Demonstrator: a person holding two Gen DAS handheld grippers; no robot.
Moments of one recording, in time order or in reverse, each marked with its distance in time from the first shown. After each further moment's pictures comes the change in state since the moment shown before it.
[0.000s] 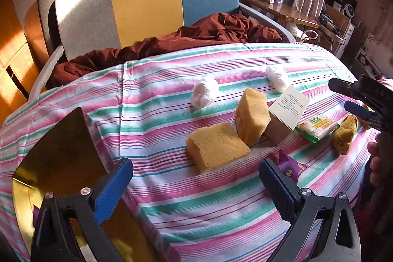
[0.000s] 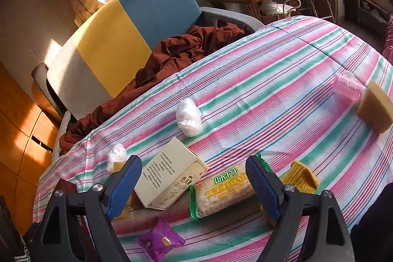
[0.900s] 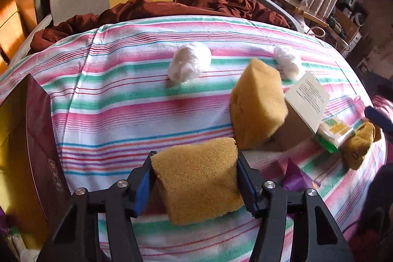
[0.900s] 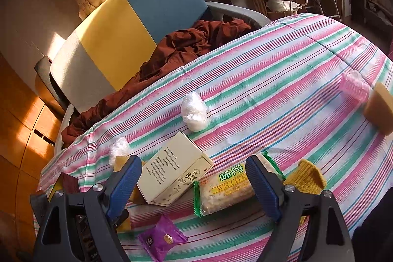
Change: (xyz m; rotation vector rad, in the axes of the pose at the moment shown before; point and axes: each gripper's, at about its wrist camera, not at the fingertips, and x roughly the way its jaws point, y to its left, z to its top) left arm 0.073 -0.016 -0.015 -0.072 0.082 -0.054; right arm 0.008 0.008 -0.004 -0.047 0.038 0.009
